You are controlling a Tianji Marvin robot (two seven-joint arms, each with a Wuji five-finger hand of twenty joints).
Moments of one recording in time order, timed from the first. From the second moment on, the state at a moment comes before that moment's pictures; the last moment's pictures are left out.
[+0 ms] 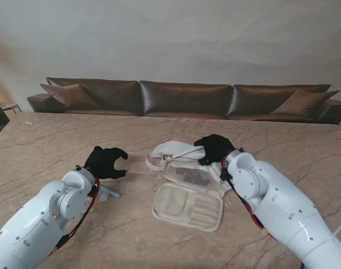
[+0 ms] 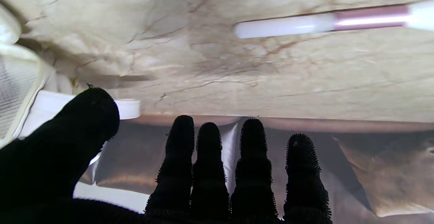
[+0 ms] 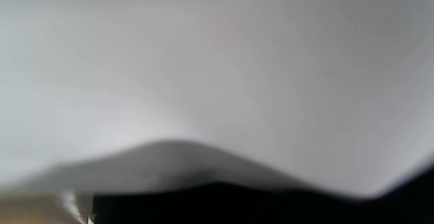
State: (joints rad) left arm 1.36 -1.07 -1.15 -1.38 0.96 -0.07 -0.03; right arm -1.19 -1.09 1.00 -1.32 -0.74 -0.04 0.04; left_hand 0.35 -0.52 0.88 -0.09 0.40 0.06 0.64 0.43 0.47 -0.01 0.40 0.39 0.46 0.14 0.30 0.55 0.05 0.26 0.76 0.64; right_hand 0.47 -0.97 1.29 -0.36 0.89 -0.25 0.95 0.50 1.20 -0.04 0.89 0.56 1.22 0.07 1.06 0.93 1.01 0.23 1.58 0.83
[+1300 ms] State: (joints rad) left arm 1.05 -1.02 -0.89 -0.89 0.96 -0.10 0.11; right arm -1.15 -1.10 0.98 -1.26 -0.70 -0.07 0.01; left_hand 0.47 -0.69 1.08 -0.15 0.44 -0.08 0.98 0.60 0.47 -0.05 0.48 0.47 0.43 0.13 0.40 0.62 0.01 0.24 0.87 0.65; right_hand 0.47 -0.96 1.29 -0.36 0.88 -0.25 0.96 0.49 1.20 -0.04 0.89 0.56 1.22 0.08 1.06 0.93 1.01 0.23 1.58 0.84
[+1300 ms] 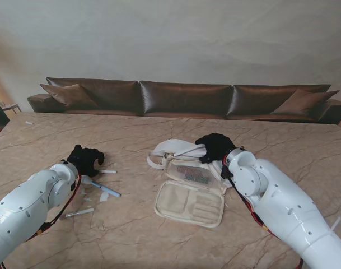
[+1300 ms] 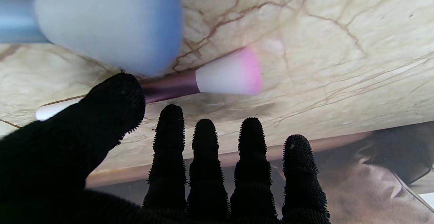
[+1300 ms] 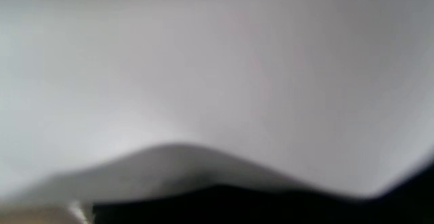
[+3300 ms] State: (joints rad) left arm 1.02 -1.09 -0.81 -0.76 0.79 -0.05 0.32; right arm -1.14 -1.10 0.96 -1.25 -0.69 -0.06 0.02; left_hand 0.60 -0.70 1.04 -0.24 0.70 -0.14 1.11 0.52 0.64 -0.09 0.56 0.50 0.47 0.12 0.45 0.63 0.00 0.24 0.92 0.65; right_hand 0.47 -0.94 1.29 -0.35 0.88 -0.25 0.96 0.49 1.20 -0.03 0.89 0.56 1.23 0.08 1.08 0.95 1.01 0.23 1.59 0.86
